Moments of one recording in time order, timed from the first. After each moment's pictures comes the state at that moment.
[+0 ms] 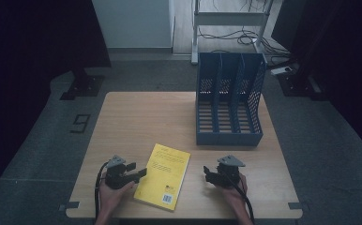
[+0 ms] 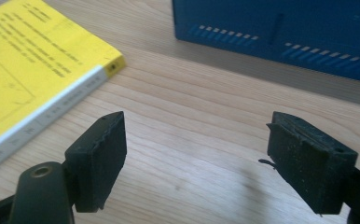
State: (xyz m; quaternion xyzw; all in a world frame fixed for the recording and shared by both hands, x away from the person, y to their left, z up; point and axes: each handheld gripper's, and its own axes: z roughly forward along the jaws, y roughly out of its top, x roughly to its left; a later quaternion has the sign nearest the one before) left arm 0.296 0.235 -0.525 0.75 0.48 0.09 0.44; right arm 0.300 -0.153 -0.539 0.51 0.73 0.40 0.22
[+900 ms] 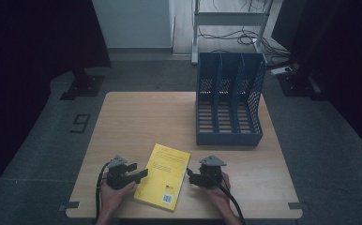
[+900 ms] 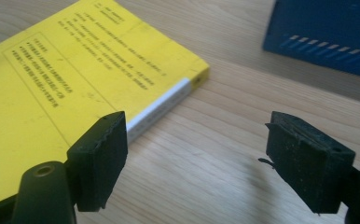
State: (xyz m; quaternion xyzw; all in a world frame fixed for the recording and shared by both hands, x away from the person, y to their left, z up) left arm 0.296 0.232 -0.528 0.76 0.48 0.08 0.44; right arm 0.304 -0.101 -0.544 0.47 0.76 0.41 0.19
